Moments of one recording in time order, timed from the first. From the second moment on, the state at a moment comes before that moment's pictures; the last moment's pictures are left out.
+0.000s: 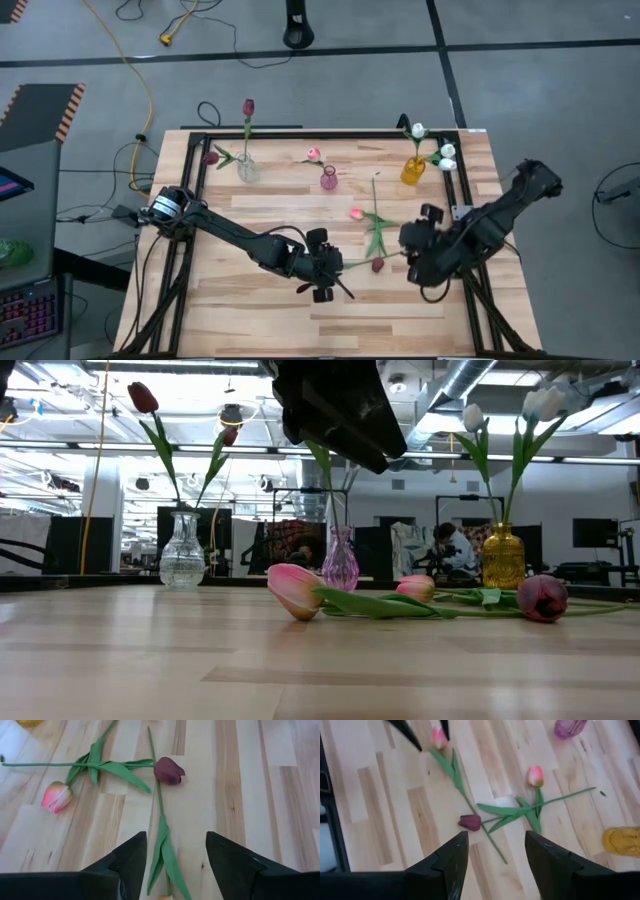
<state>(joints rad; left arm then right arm) -0.35 1.93 1.49 -0.42 -0.36 -0.32 0.64 1.42 1.53 -1.40 0.43 0.85</state>
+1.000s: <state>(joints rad) -0.33 2.08 1.49 -0.43 -0.37 -0.37 0.65 1.75 1.53 -1.09 0.38 0.44</state>
